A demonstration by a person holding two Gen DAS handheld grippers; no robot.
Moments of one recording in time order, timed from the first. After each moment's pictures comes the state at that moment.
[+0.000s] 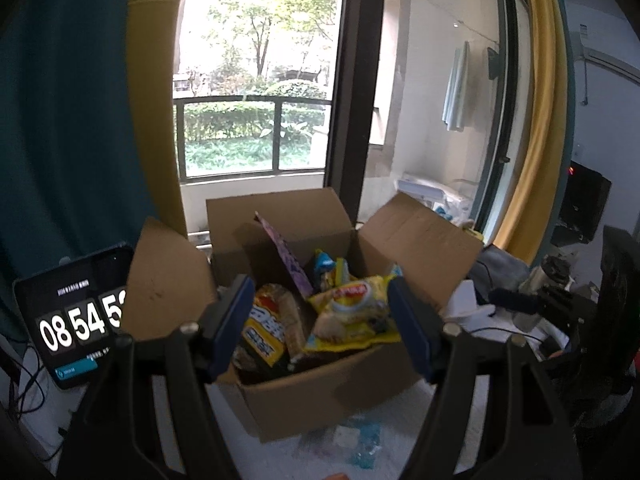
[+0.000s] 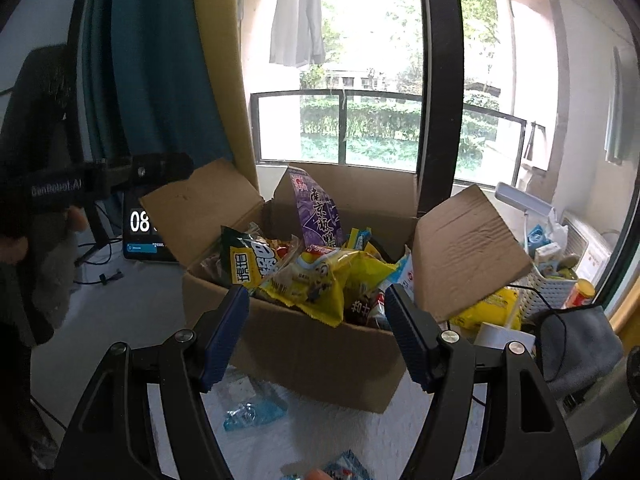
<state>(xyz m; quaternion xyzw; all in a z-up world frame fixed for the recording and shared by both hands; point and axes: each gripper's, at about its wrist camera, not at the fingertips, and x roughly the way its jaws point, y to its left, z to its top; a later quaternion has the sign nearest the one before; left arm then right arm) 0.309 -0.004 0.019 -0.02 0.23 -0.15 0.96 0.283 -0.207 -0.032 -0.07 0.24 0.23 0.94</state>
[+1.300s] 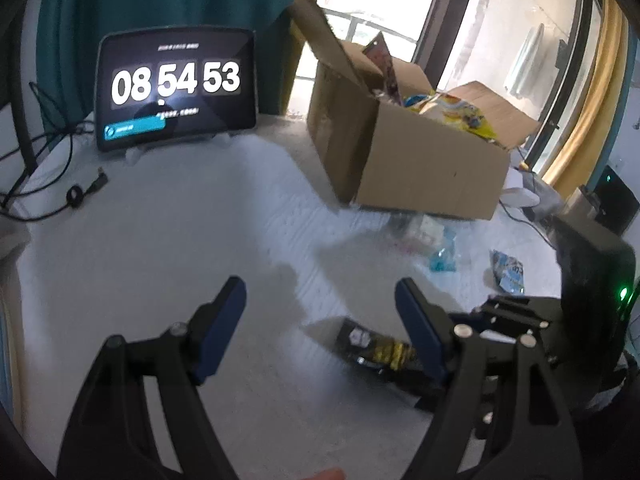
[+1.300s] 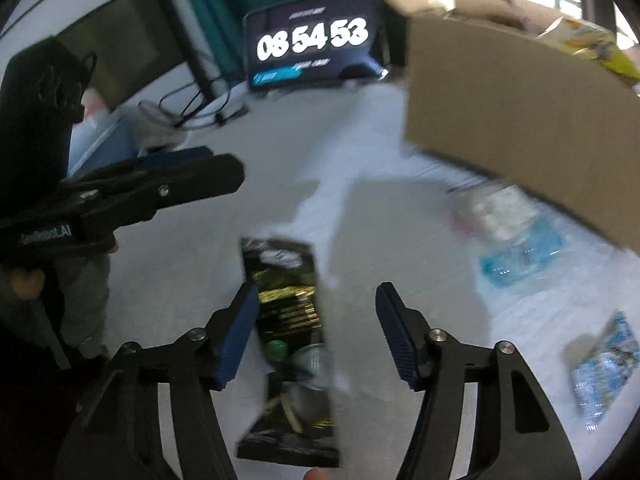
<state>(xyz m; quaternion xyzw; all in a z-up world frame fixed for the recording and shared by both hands) 0.174 0.101 -0.156 -0.11 0.37 -0.06 0.92 0.203 -0.062 -0.203 -0.08 0.45 0.40 0.80</state>
